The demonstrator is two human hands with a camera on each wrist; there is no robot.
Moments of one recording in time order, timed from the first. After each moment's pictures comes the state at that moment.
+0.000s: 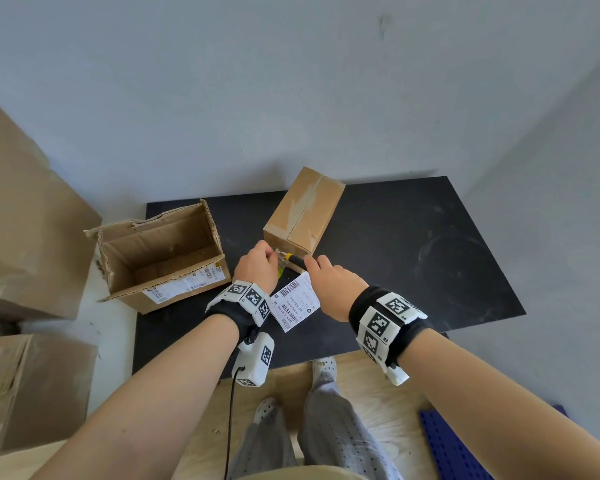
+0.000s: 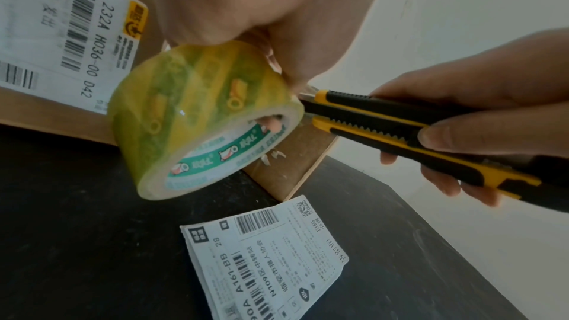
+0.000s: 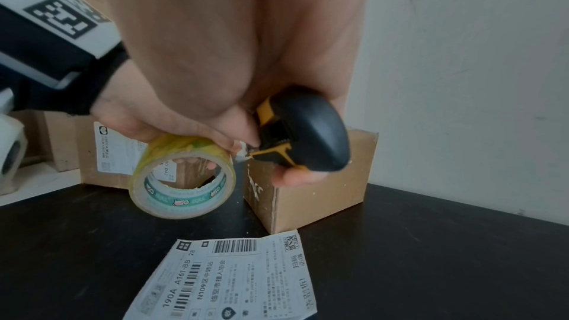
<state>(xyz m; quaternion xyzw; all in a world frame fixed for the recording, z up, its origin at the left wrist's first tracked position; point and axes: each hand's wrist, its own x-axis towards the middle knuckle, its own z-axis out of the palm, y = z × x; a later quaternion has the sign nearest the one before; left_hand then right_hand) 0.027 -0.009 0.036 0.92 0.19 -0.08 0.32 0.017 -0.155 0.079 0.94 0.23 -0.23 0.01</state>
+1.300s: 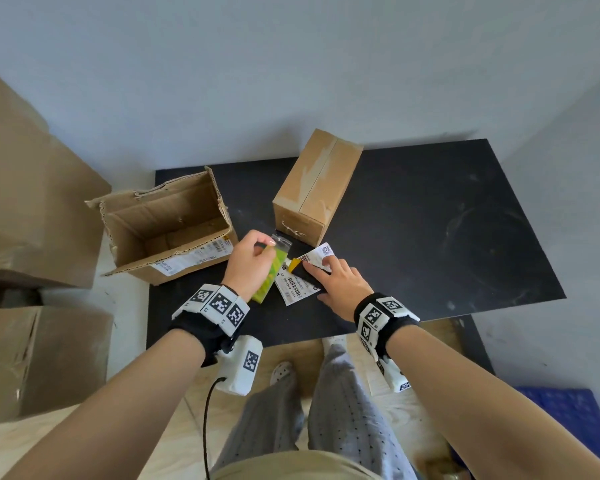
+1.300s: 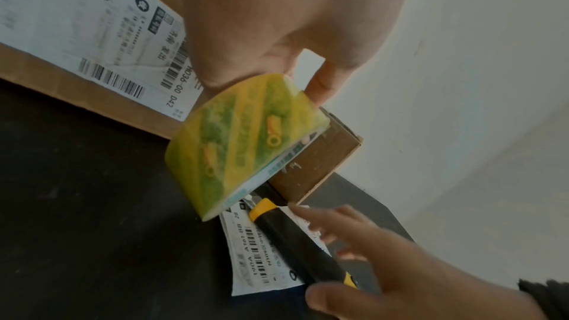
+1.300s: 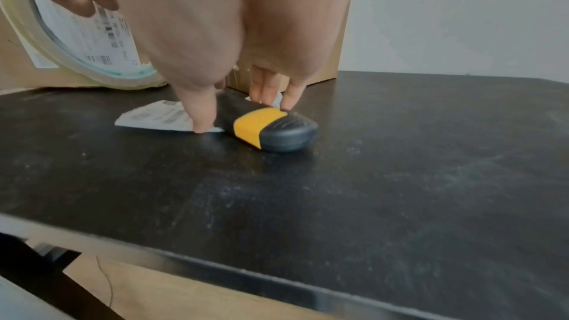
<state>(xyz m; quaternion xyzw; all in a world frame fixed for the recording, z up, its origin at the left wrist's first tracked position) -0.007 0.014 0.034 0.81 0.23 -0.11 0.52 0.011 -0.174 -0.018 0.93 0.27 -0.24 -0.04</state>
